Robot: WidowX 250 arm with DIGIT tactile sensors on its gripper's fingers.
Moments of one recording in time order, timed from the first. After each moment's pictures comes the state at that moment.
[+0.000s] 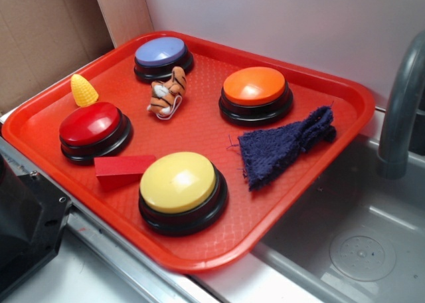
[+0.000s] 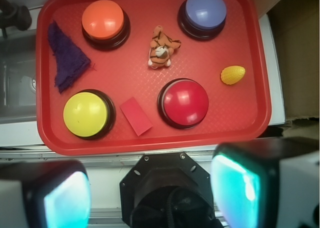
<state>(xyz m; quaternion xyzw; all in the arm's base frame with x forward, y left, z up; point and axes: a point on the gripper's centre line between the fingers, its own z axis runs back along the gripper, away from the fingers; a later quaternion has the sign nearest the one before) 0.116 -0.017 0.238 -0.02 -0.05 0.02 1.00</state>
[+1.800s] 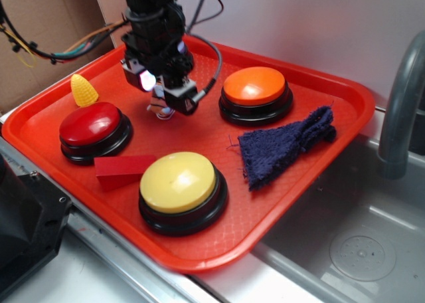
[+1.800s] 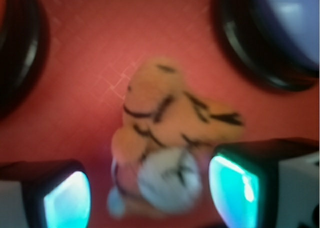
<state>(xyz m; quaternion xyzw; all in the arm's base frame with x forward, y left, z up) 0.246 0.010 0.025 0.04 -0.01 0.02 1.00</state>
